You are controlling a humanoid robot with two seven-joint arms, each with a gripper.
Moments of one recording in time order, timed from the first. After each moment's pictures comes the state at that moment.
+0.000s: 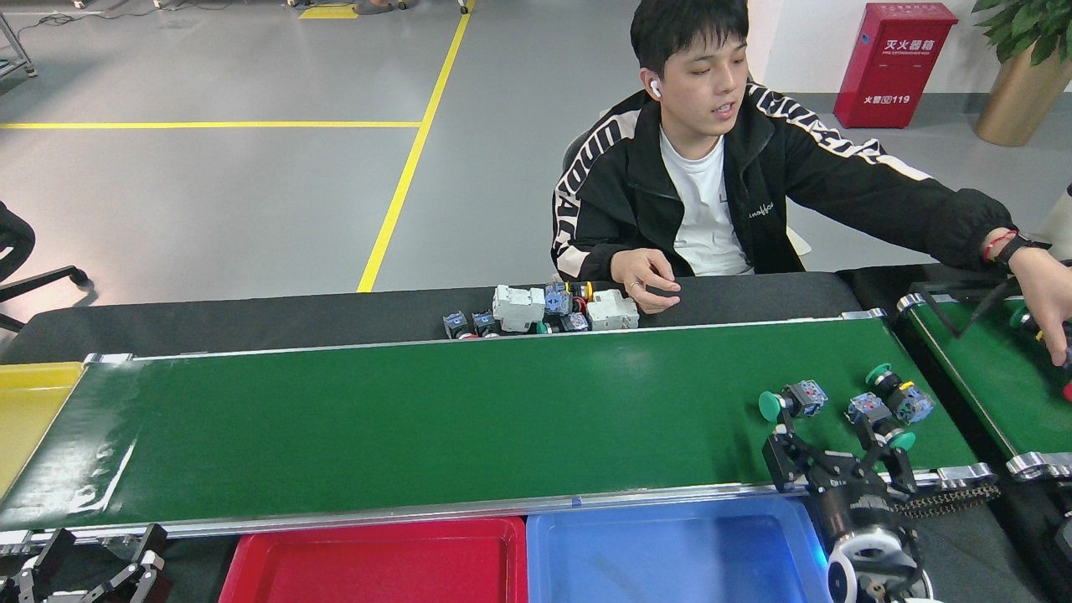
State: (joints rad) left arm 0.26 0.04 0.64 -1.76 -1.27 -0.59 -0.16; right arm -0.18 -0.12 0.09 -1.31 1.23 0.10 0.02
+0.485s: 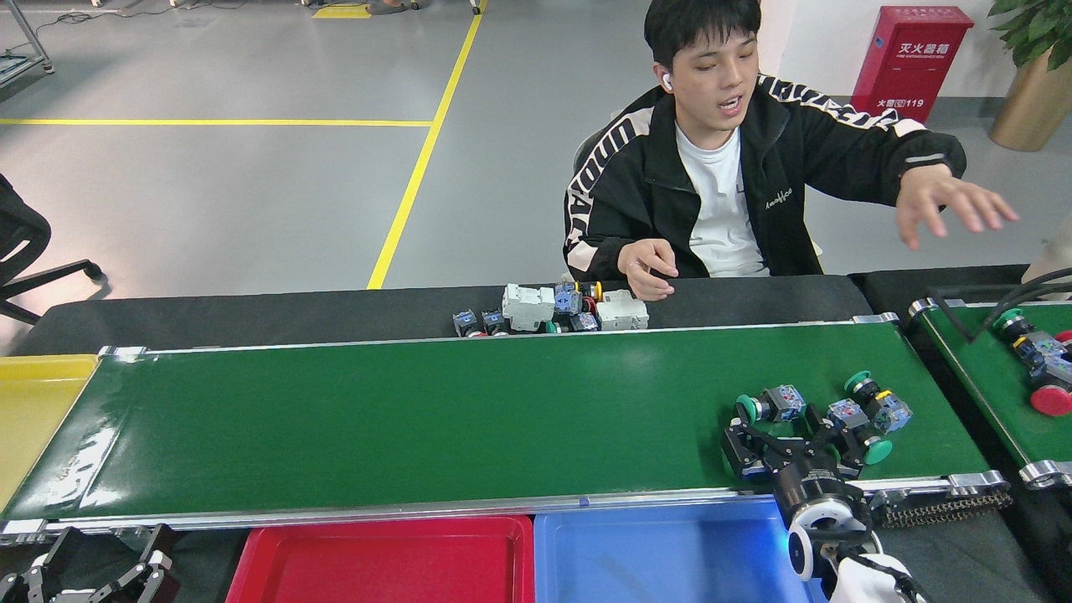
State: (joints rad) left arm 0.26 0.04 0.62 -1.76 -1.27 -0.59 -0.16; right arm -0.29 -0.12 0.16 -1.14 1.22 0.10 0.02
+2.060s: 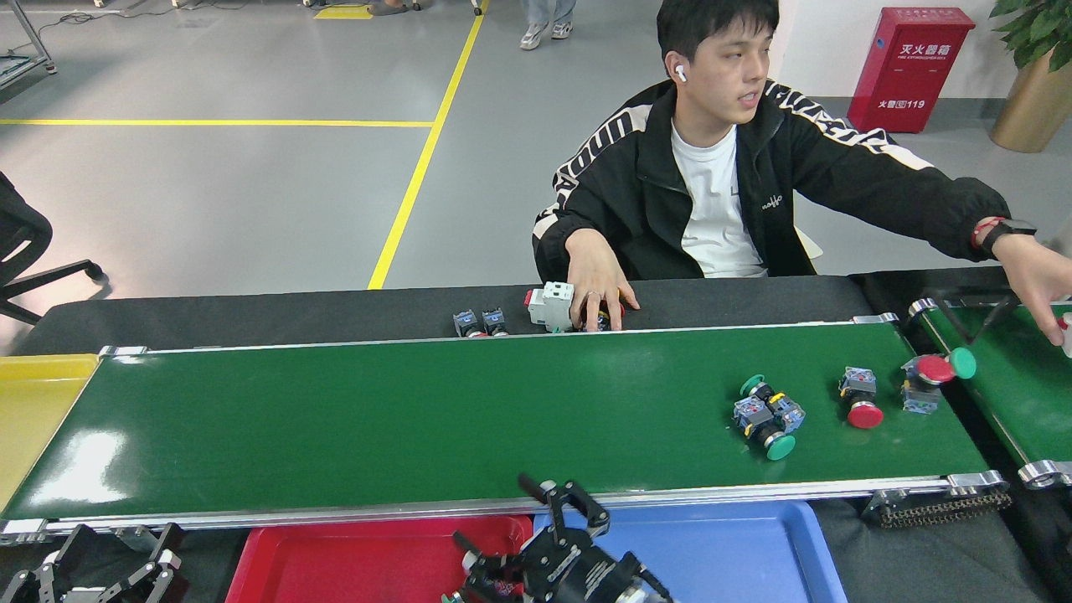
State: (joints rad) left arm 0.26 0.04 0.62 -1.76 -1.27 -0.59 -0.17; right arm -0.18 -0.01 0.50 -1.62 1.22 -0.01 0.11
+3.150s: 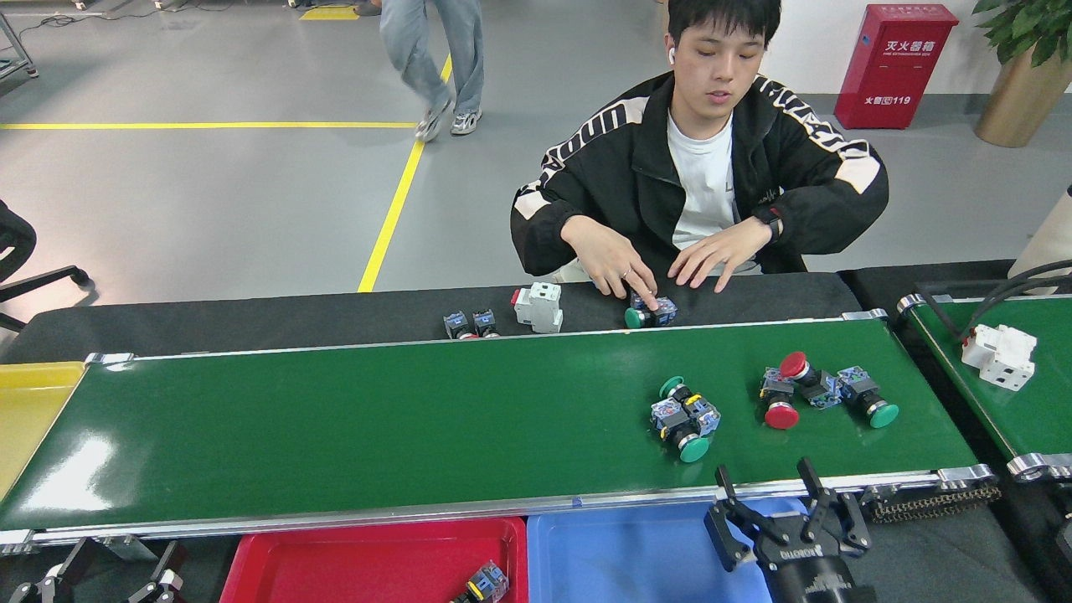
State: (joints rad) left arm 0.29 0.04 0.63 -1.76 -1.27 -0.66 -0.15; right arm -0.06 -0.13 0.37 -1.54 1.24 0.22 0.00
